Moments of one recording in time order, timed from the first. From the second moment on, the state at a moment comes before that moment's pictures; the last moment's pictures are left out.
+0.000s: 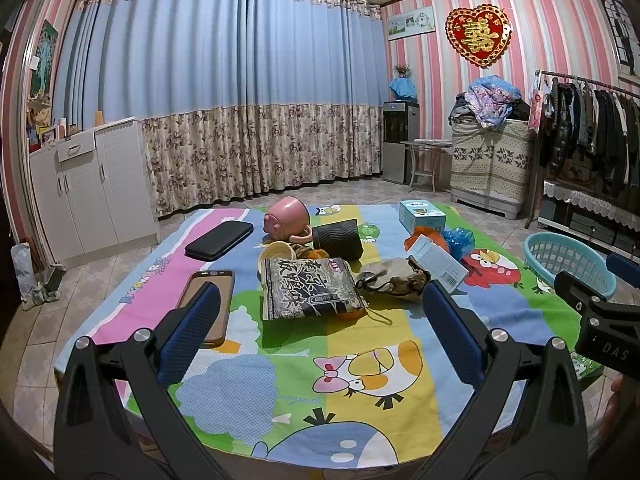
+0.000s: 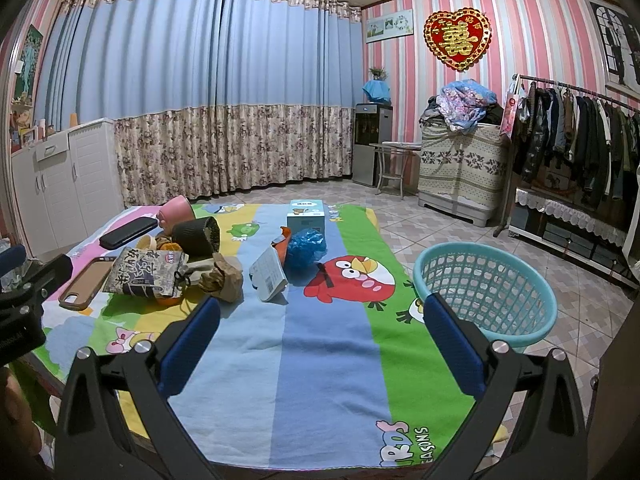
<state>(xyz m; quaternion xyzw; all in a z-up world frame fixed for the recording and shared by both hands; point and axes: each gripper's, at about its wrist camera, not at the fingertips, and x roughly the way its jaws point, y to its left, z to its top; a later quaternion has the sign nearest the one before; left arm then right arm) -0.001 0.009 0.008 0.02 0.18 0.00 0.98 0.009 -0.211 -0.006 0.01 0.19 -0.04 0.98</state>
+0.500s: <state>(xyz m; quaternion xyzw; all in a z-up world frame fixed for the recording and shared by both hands) -0.002 0.008 0.007 0.02 0.18 0.00 0.98 0.009 -0.211 -0.006 0.01 0.19 -0.04 0.98</state>
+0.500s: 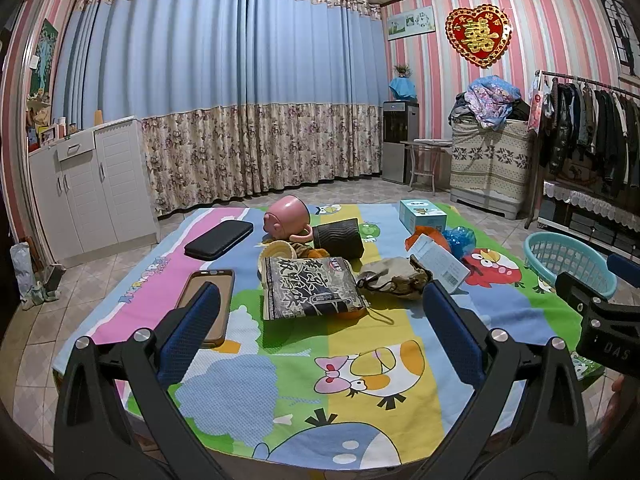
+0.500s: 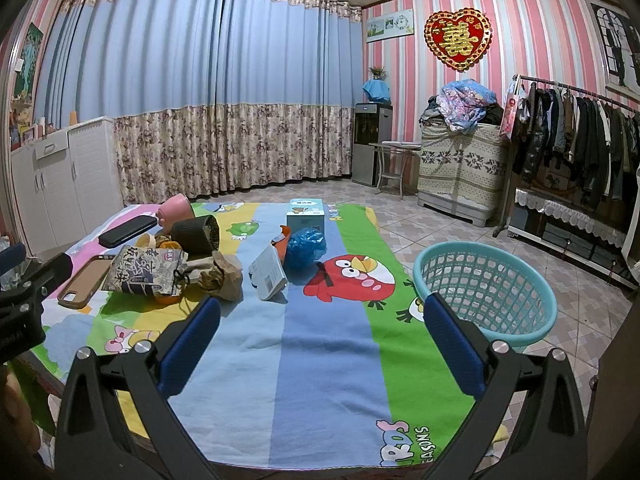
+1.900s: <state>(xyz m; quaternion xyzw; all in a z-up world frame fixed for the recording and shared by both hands) 0.147 0.060 -0.058 0.02 0.31 0.02 0.95 0.083 -0.235 -0.034 0.02 0.29 -0.06 0.96</state>
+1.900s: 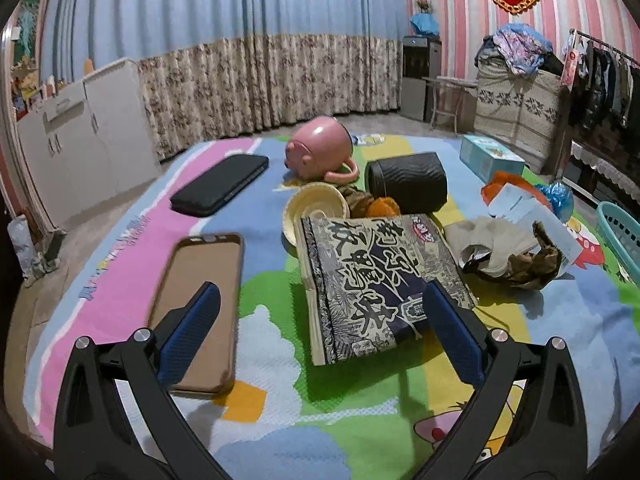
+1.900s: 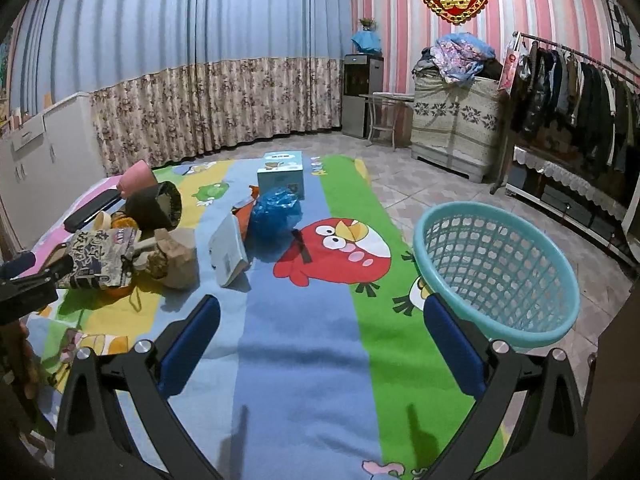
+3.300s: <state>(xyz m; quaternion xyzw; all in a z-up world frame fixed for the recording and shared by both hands) 0.183 0.053 -0.089 0.01 0.42 -0.05 0.90 0.103 -0.233 -0.059 0.06 0.33 -0.04 0.94</state>
